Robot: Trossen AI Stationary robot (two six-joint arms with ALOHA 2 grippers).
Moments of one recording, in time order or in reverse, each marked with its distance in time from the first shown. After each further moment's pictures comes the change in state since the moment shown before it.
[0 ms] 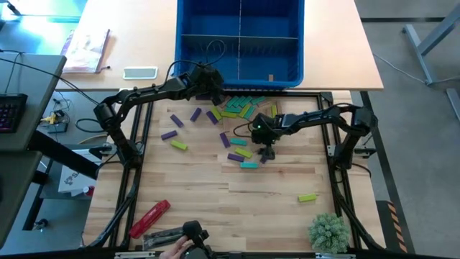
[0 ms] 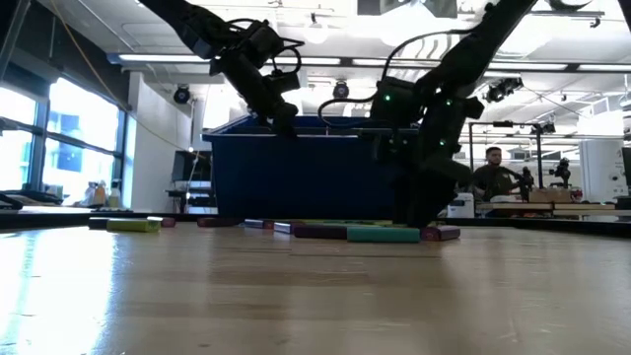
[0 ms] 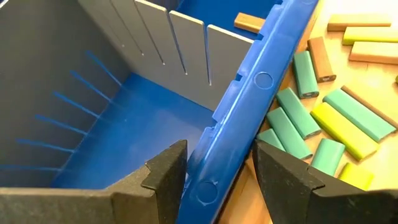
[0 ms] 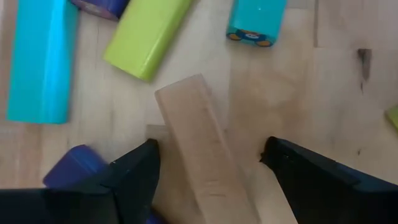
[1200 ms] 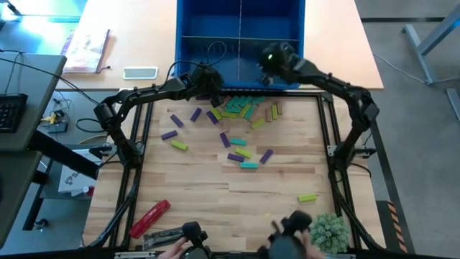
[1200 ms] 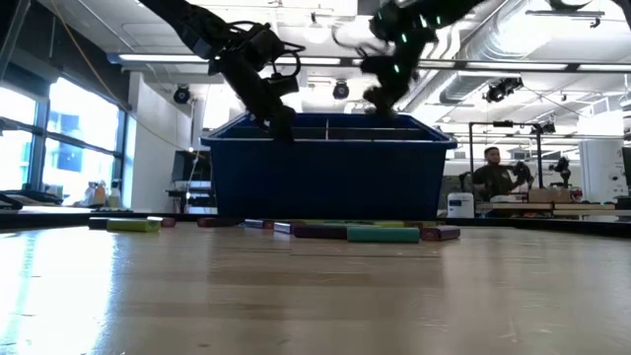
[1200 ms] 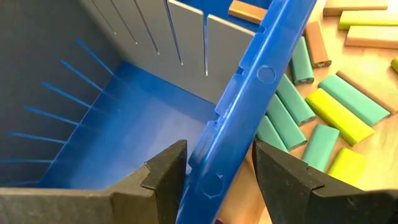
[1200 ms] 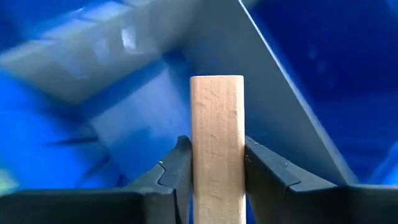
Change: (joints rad) left arm 0.000 0.000 0.000 -0.049 0.003 -0.008; right arm -0.351 -0.034 0.703 -0.235 0.684 -0.023
